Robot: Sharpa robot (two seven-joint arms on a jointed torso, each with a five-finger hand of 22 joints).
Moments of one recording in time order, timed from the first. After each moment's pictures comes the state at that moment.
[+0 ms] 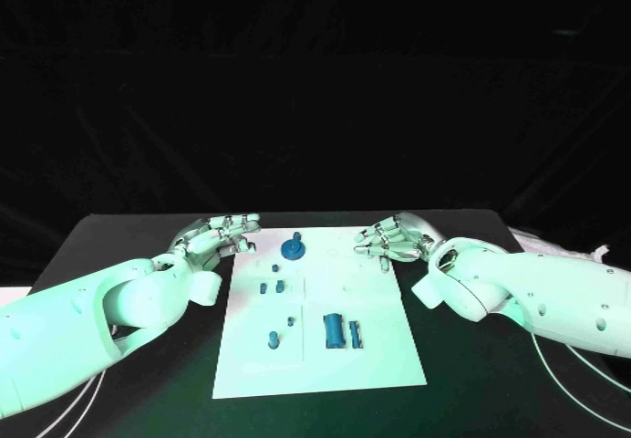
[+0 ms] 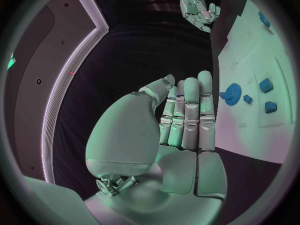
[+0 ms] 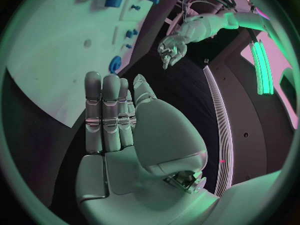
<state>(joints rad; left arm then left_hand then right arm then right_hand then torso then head) 1.15 -0.79 -0.01 1.43 0.11 -0.21 0.27 1.38 -0.13 0.41 -0.05 0.12 1.06 0.18 0.12 0.07 1.12 0.10 0.28 0.13 1.07 0.02 0.96 0.48 0.17 1.10 0.12 0.47 1.01 1.14 -0.96 -0.06 1.58 -0.66 -0.45 0.07 1.45 0.05 -0.12 0.08 0.17 1.01 0.14 0.07 0.31 1.12 0.06 0.35 0.81 1.29 -0.02 0.71 0.69 0.17 1.07 0.08 0.85 0.60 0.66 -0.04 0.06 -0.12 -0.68</state>
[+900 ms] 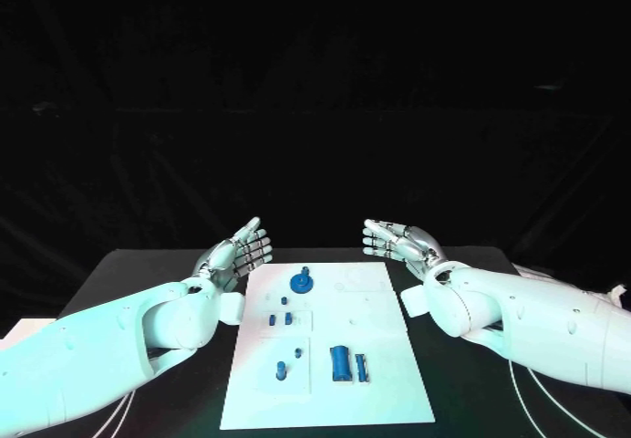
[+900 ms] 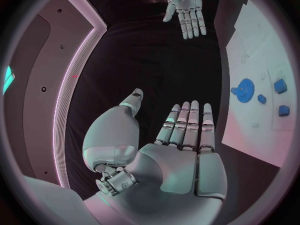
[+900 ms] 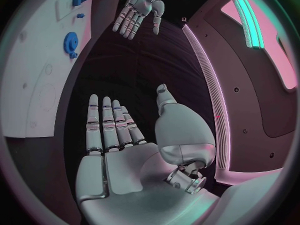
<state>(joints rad) 1.11 -0.75 -0.01 1.40 0.13 -0.36 0.35 0.78 -0.04 0.23 0.00 0.03 0.57 0.10 0.01 0.01 0.61 0.07 0.05 0.01 0.54 0.04 0.18 0.07 0.12 0.45 0.14 0.02 0.38 1.10 -0.79 -0.02 1.39 -0.20 -0.44 0.35 0.87 0.01 -0.01 0.00 0.05 0.56 0.10 0.01 0.10 0.64 0.03 0.01 0.12 0.67 0.01 0.03 0.14 0.13 0.58 0.10 0.20 0.14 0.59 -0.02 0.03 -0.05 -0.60</state>
